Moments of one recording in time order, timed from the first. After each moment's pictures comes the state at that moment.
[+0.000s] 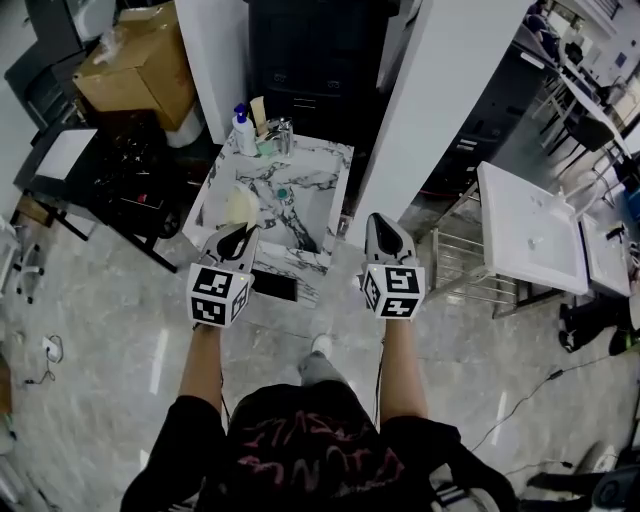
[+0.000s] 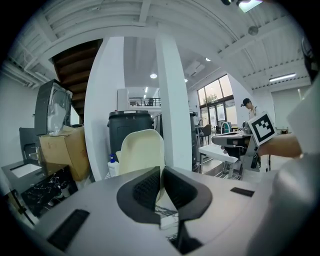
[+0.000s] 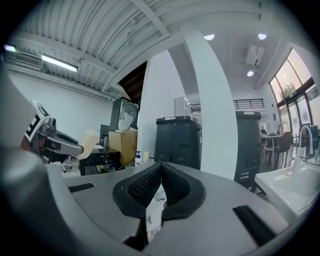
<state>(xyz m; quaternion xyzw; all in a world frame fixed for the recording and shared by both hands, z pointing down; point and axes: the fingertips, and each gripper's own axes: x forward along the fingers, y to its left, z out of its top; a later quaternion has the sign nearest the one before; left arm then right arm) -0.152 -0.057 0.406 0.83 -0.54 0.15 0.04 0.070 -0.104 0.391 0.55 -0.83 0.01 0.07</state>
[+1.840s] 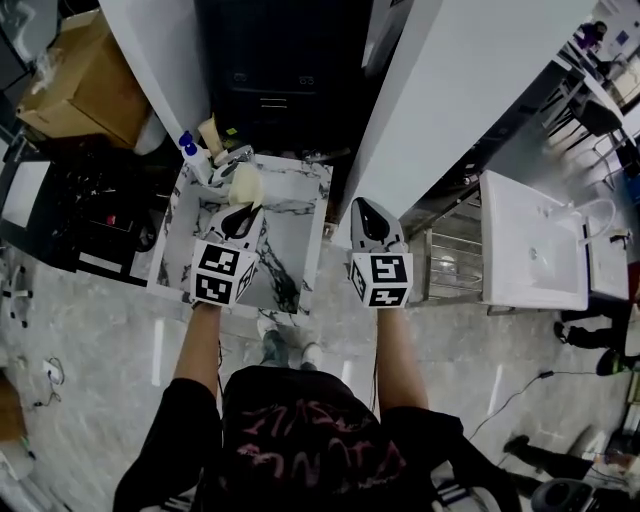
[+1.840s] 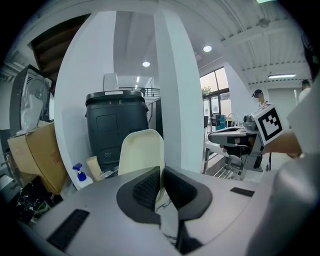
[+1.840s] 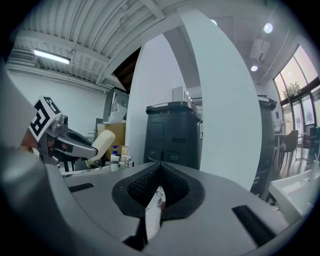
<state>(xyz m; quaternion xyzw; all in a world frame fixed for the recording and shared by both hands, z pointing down) -0.093 -0.308 0.439 0.84 -0.49 0.20 0.06 0.085 -0.325 0.418 0.54 -0.83 0.03 0.10</state>
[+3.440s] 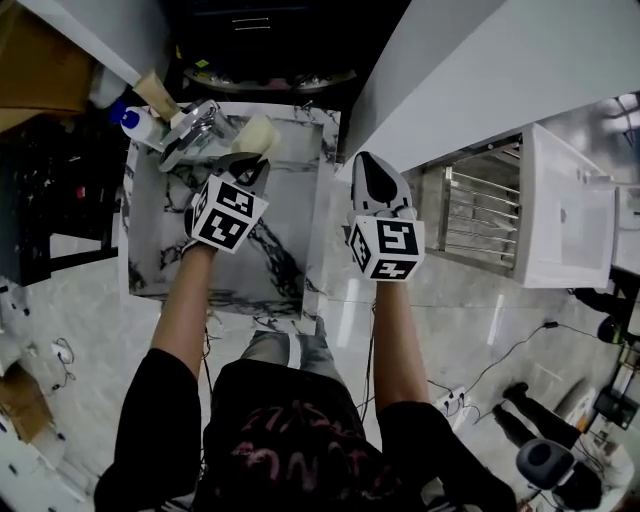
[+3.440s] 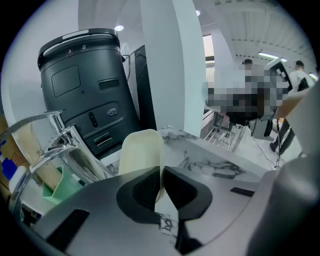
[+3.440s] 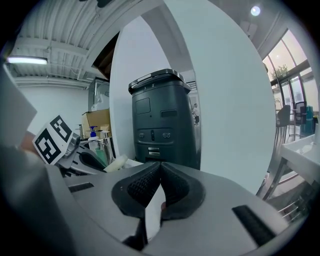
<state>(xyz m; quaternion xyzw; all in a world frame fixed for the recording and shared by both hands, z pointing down) -0.072 -0.431 0.638 0.84 -0.36 0.38 0.10 0.083 -0.428 0.562 0.57 -0.80 0.13 0.12</state>
